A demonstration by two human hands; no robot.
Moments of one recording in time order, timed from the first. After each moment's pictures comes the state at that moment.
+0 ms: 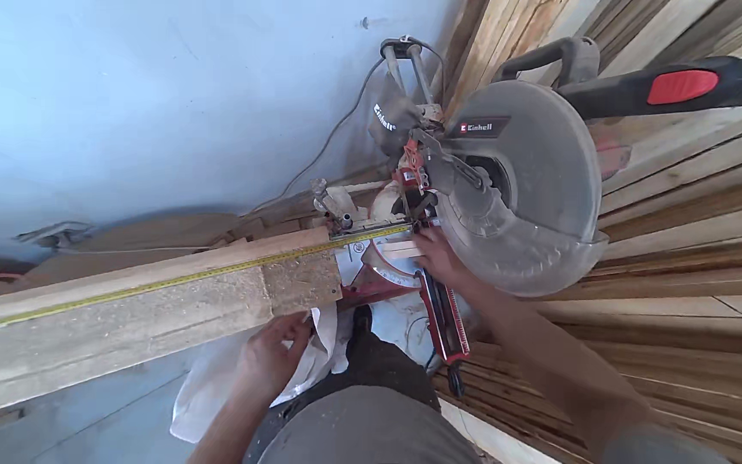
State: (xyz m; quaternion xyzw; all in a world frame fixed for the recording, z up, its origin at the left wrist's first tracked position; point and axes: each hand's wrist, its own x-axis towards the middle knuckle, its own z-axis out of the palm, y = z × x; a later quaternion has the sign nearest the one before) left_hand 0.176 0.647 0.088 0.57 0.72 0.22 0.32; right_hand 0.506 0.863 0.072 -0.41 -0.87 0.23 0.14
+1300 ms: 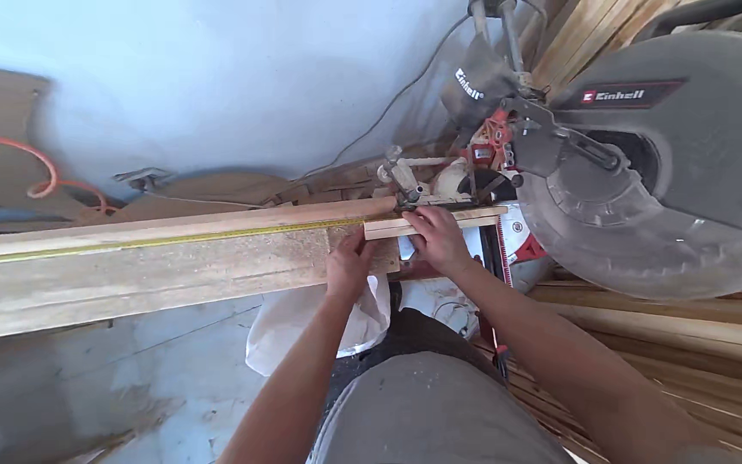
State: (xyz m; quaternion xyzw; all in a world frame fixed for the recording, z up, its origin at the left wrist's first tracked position) left_hand 0.174 0.722 0.030 0.43 0.79 0.29 0.33; right_hand 0.380 0.835 0.036 -0.37 -0.91 0.12 0.15
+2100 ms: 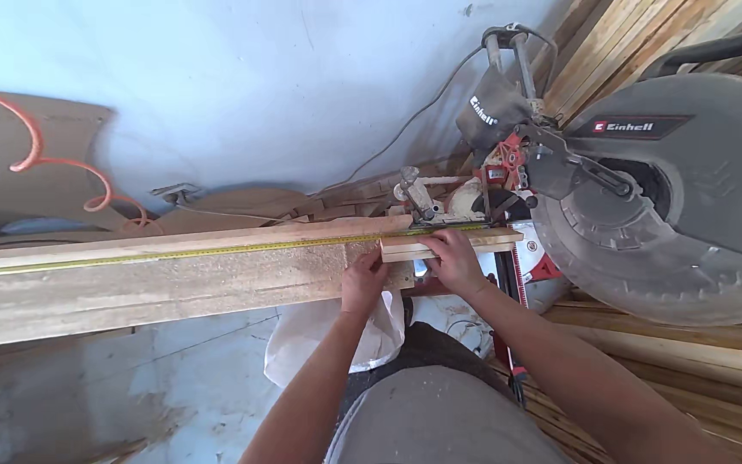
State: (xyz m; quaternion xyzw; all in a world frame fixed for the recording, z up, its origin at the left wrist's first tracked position) left_hand 0.172 0.717 0.030 0.43 0.79 0.30 0.33; right_hand 0.380 0.829 0.038 -0.39 -0.89 0.15 0.17
